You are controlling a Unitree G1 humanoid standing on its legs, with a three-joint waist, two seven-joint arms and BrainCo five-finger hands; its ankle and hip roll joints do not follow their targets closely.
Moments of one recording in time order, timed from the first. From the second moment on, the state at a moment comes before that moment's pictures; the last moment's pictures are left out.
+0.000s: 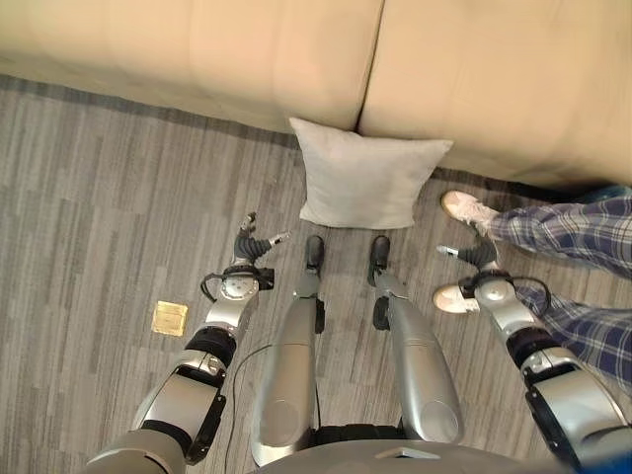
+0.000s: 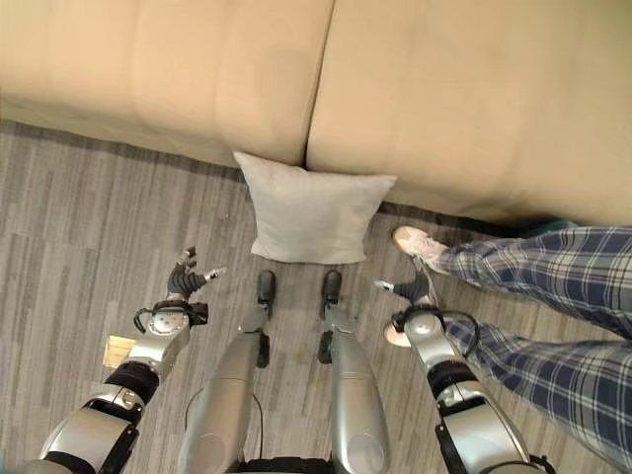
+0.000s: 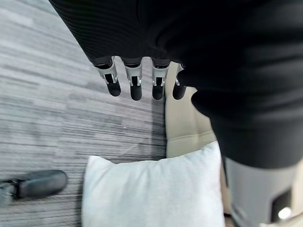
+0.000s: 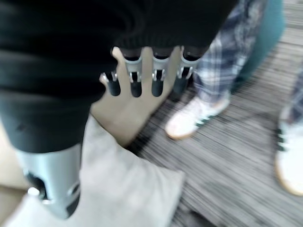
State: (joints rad) left arm -0.52 0.35 -0.25 0.80 -0.34 -0.18 0.33; right arm -0.55 -0.36 0.24 0.89 0.07 -0.09 -0.38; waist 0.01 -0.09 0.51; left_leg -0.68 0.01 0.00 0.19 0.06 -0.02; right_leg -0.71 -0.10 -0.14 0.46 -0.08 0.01
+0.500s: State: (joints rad) left arm -0.77 0.36 -0.28 0.82 -0.34 -0.19 0.40; right arm -0.78 -0.37 0.27 0.88 0.10 -0.11 -0.48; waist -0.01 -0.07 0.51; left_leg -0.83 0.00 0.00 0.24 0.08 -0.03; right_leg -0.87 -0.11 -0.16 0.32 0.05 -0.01
